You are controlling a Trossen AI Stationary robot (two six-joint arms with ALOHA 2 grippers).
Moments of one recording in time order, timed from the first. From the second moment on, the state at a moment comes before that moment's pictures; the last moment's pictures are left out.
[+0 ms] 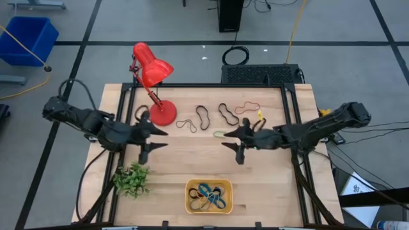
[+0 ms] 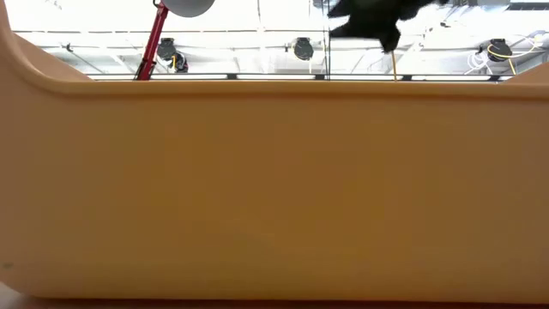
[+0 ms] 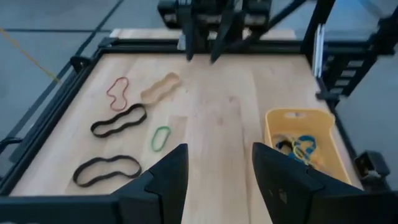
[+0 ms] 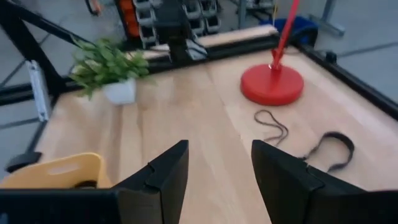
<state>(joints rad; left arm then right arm) -0.41 1.01 1.17 -0.70 -0.40 -0.24 0.27 1.22 0.81 0.00 0.41 0.30</state>
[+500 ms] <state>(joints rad) -0.40 0.67 0.72 -0.41 -0.38 -0.32 0.05 1.54 0.81 -0.07 0.31 0.26</state>
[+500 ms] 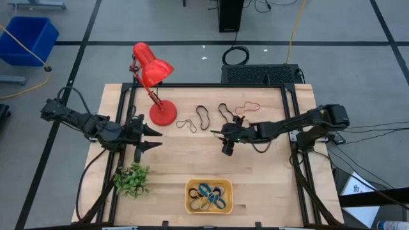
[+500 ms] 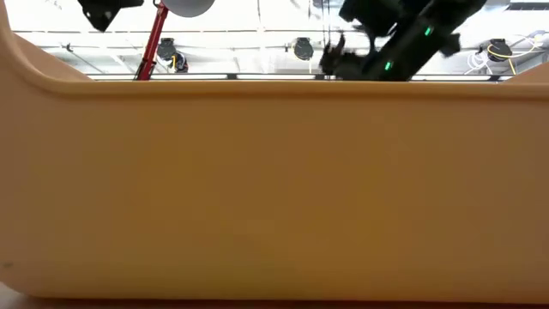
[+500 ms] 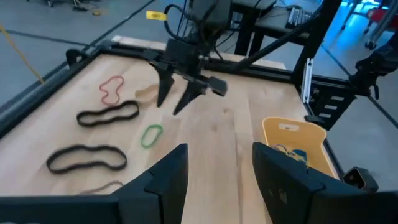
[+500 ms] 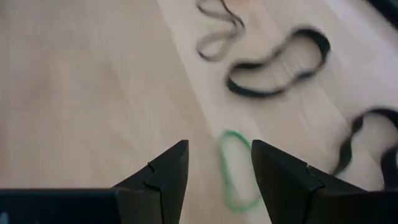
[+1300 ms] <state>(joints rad) -0.40 0.68 0.71 -0.41 -0.37 -0.34 -0.08 1.77 0.82 -0.05 0.13 0.28</state>
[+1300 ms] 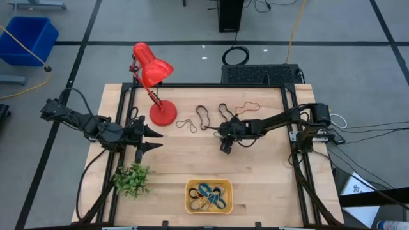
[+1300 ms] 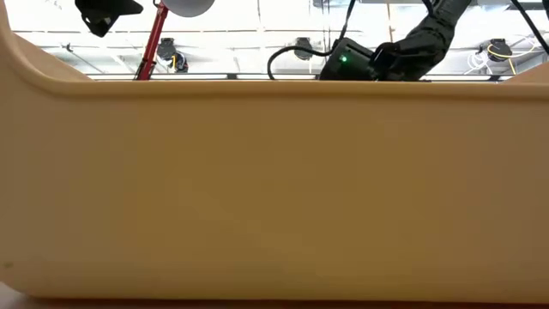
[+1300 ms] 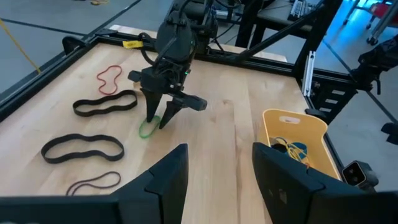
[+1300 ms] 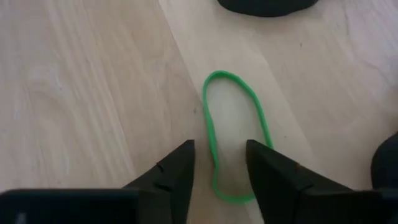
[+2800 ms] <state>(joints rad) -0.40 0.68 0.71 -0.41 -0.37 -0.33 0.48 1.58 1.28 -0.43 0.36 0.19</state>
